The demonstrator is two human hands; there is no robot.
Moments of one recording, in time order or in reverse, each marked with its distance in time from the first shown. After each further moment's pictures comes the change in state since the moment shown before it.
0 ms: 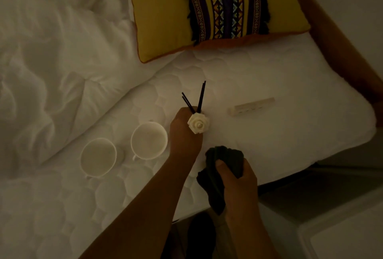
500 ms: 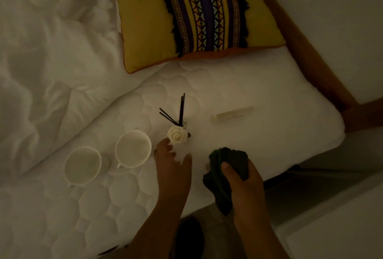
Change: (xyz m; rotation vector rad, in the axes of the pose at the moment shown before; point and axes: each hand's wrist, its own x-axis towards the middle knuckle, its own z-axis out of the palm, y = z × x) left_hand -0.067 -0.001 0.003 -0.011 0.071 -0.294; right_hand 0.002 -0.032 -0.045 0.011 -0.017 -0.096
